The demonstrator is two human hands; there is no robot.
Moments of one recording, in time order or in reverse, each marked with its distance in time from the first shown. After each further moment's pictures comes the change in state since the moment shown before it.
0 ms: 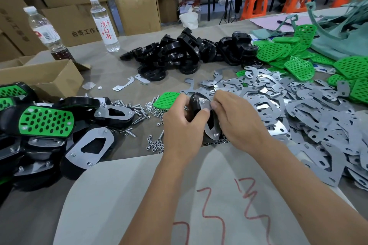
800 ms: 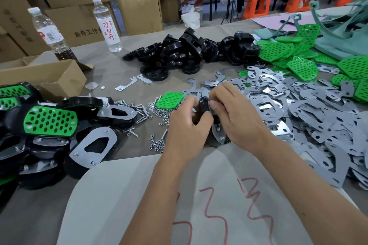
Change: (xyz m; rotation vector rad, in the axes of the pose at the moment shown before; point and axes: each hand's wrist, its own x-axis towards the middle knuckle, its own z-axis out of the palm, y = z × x) left_hand 0.002 -0.004 -0.005 0.096 -0.166 0.016; right_hand 0.004 -0.002 0.001 0.094 0.036 -0.123
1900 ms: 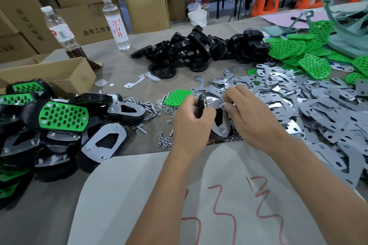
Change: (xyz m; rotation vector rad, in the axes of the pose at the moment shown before) left_hand 0.003 -0.003 0.000 -0.121 0.111 -0.090; right_hand -0.007 0.003 -0.007 -0.121 -0.113 0.102
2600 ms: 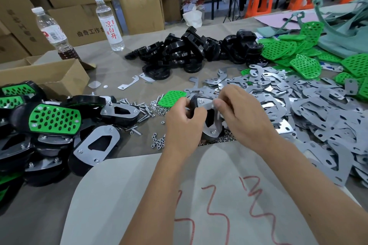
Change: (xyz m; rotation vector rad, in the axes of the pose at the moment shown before) left_hand 0.001 0.001 -0.002 0.007 0.010 -0.064; right_hand 0.002 -0.005 0.001 0.068 0.105 0.037
